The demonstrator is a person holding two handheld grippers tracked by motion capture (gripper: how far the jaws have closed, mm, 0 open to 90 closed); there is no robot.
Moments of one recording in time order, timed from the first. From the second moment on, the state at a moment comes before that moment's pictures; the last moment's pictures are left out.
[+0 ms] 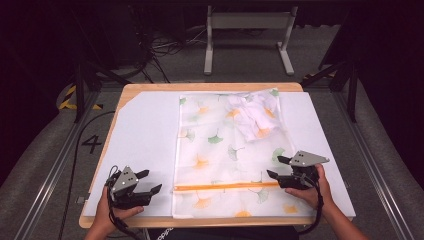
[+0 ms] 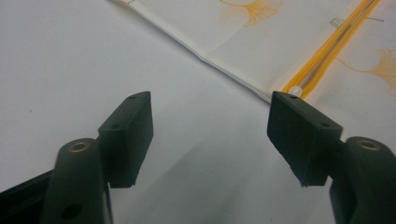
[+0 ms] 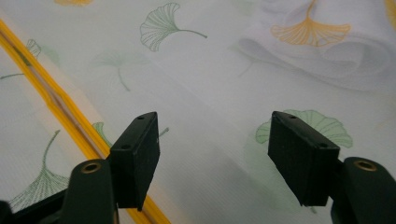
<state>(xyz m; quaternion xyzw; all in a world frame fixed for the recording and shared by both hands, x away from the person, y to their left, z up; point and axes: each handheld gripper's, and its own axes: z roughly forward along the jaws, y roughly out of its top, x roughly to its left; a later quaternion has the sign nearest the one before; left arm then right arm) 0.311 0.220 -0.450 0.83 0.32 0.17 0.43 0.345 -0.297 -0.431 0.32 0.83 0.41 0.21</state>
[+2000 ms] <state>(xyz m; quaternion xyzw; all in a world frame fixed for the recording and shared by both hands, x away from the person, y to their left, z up) 0.274 0.167 -0.458 0.89 0.20 0.11 0.39 0.349 -0.129 -0.409 0.15 0.89 0.41 0.14</state>
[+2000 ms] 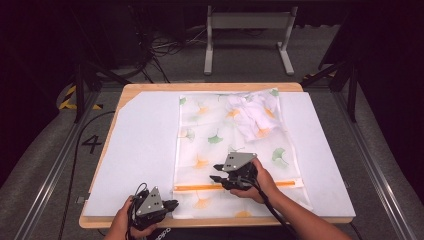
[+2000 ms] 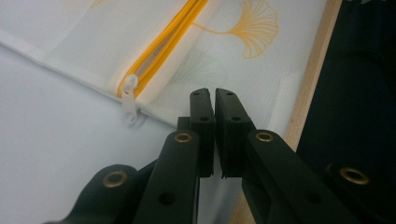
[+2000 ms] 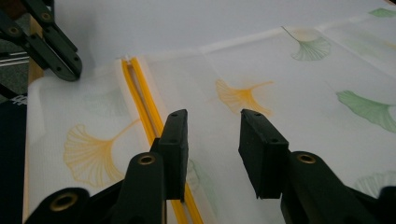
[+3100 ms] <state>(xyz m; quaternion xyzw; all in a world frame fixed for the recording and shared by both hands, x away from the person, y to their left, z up) 0.278 0.171 -0.461 0.89 0.20 0.11 0.40 0.349 0.006 -0.430 0.05 0.93 0.36 0.05</state>
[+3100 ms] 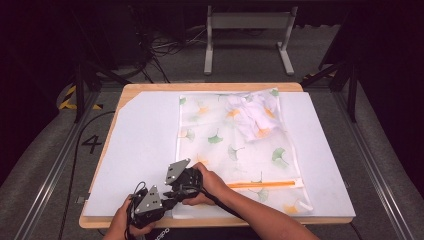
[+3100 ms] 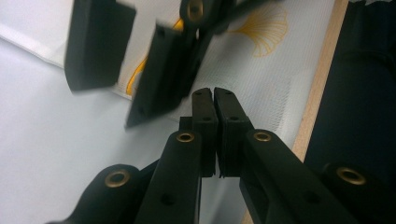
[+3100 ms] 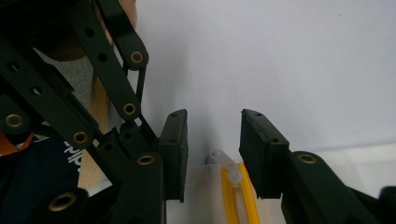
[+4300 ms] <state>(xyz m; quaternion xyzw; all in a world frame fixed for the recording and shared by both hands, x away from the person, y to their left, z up) 0.280 0.172 -0.461 0.89 0.20 0.10 0.40 0.359 -0.033 -0.431 0.08 0.93 0.37 0.03</state>
